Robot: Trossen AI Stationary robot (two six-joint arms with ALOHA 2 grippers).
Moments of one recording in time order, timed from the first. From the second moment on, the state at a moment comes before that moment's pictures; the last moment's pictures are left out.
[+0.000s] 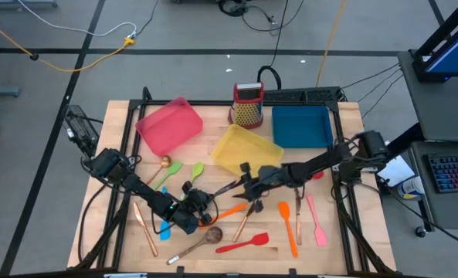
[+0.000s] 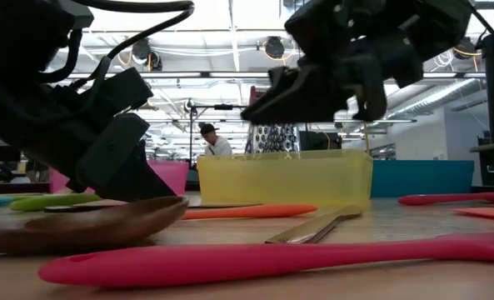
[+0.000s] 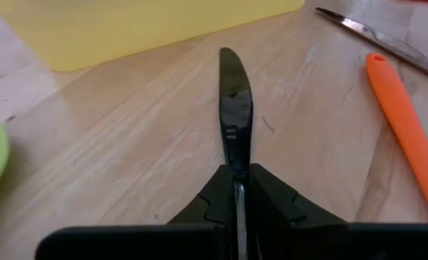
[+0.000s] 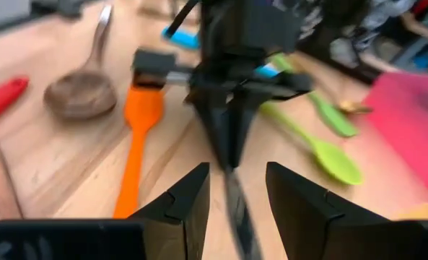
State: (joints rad) left arm -0.56 1.94 0.73 0.29 -0.84 -0.84; right arm 0.17 1.75 0.77 0.55 -0.05 -0.35
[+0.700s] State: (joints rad) left arm -0.56 1.94 0.73 0.35 -0.84 -0.83; right arm 0.17 1.98 1.01 0.25 0.11 -0.48
